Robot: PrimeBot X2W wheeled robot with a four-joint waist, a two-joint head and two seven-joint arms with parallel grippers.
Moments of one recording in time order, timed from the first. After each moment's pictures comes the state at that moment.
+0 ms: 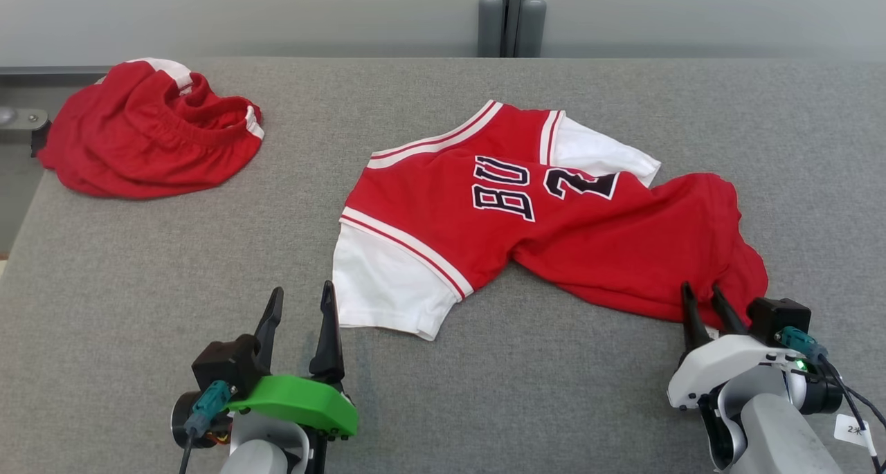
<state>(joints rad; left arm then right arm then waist) -0.15 0.08 -0.34 0.32 -0.49 0.10 -0.26 -0.30 -0.05 -0.11 0.72 0.13 0.13 -0.26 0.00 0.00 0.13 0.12</state>
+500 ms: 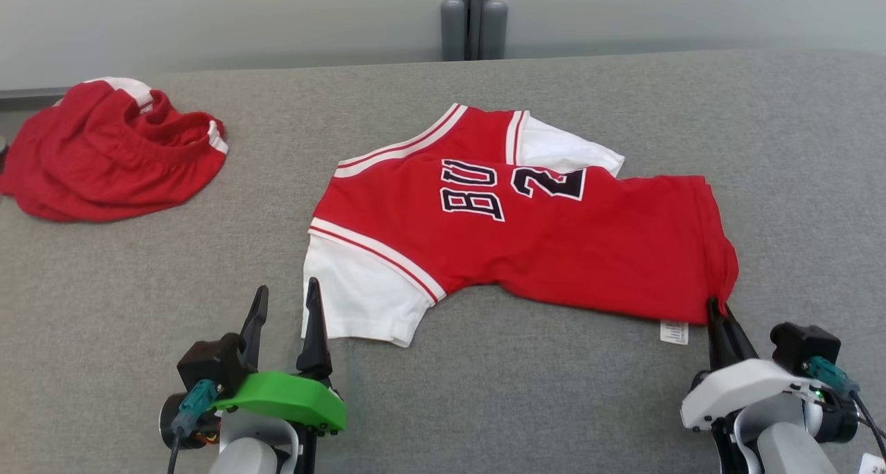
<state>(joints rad) -0.15 0.07 -0.29 0.32 -0.48 0.09 -0.26 -0.19 -0.05 -0.11 0.57 0.23 0.13 -0.26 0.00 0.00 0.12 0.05</state>
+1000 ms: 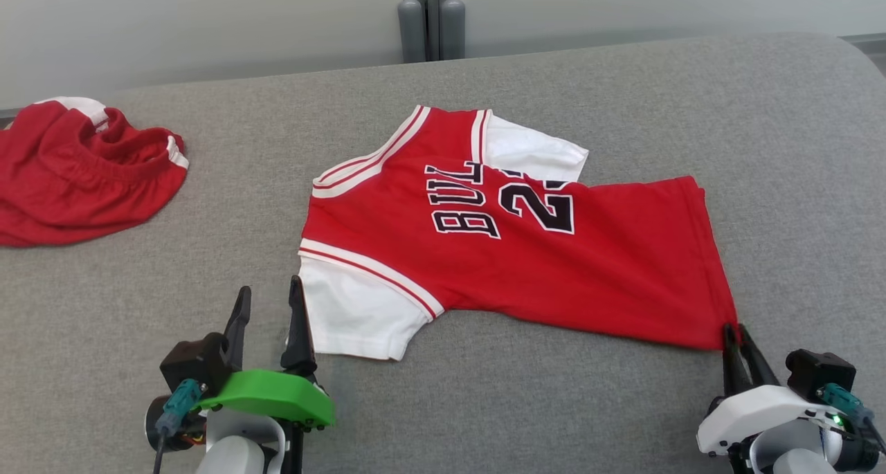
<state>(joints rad) -0.16 0.06 -0.24 0.34 -0.46 0.08 -0.26 -0.11 -0.05 -0.15 0.54 0.19 0.13 -0.26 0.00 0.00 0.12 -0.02</state>
